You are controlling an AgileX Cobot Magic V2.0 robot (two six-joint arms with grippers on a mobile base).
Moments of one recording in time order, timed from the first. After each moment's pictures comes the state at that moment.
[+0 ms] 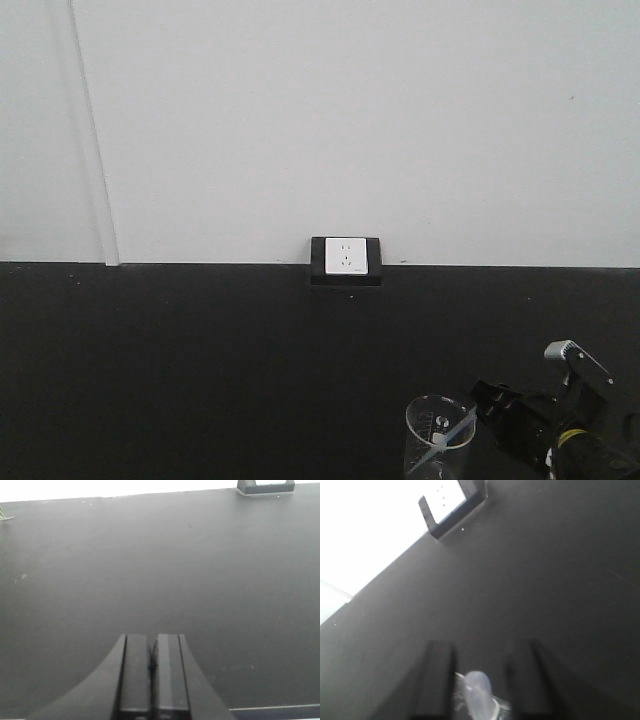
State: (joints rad) left arm -0.07 -0.01 0.03 -0.02 0.01 0.05; right arm 0.15 1.77 -0.71 -0.21 -0.63 0.90
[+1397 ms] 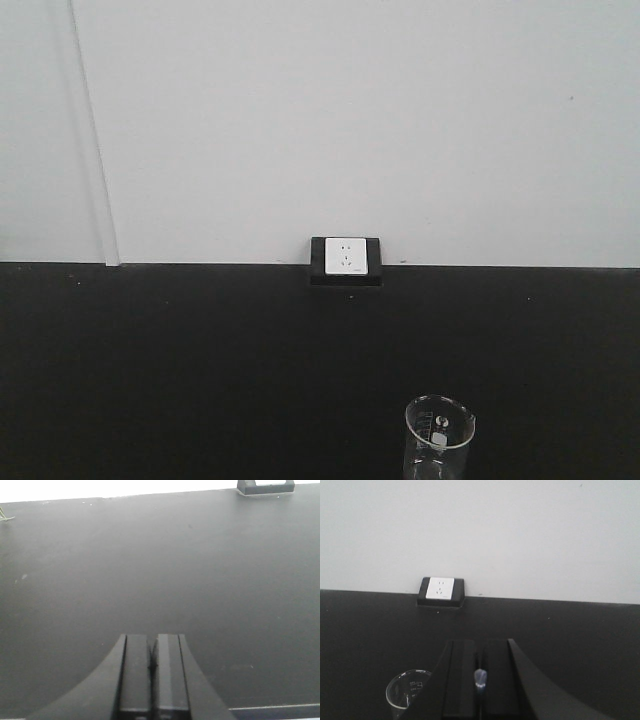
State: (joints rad) left arm -0.07 -0.01 0.03 -0.02 0.01 0.05; right arm 0.15 0.55 -0.48 -0.47 0.10 0.47
